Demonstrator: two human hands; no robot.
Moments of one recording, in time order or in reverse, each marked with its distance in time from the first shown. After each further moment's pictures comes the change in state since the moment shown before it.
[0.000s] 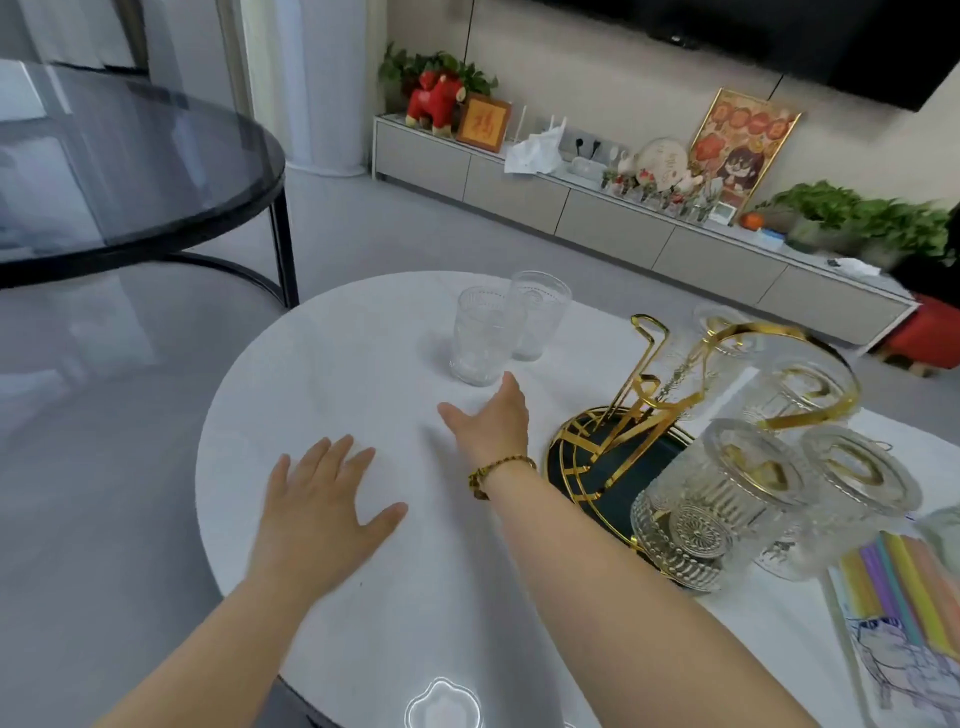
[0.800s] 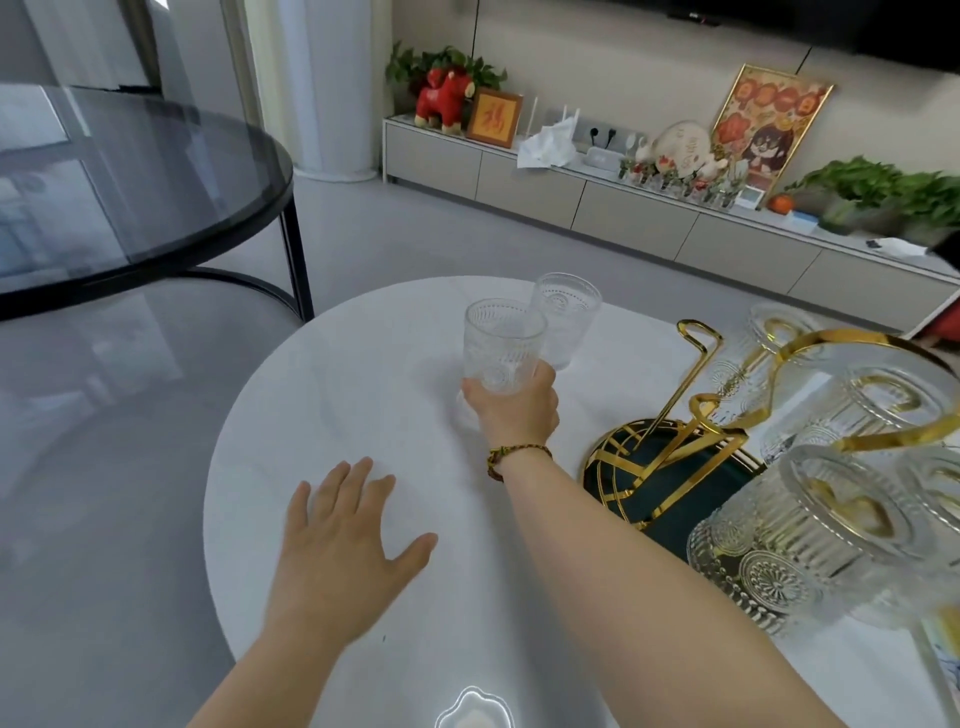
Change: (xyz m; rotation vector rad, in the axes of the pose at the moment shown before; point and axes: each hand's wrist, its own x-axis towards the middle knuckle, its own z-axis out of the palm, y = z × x) left_hand 0.007 0.002 0.003 0.021 -0.003 -0.023; right_hand 0.047 -0.004 0.018 0.124 0.294 0.046
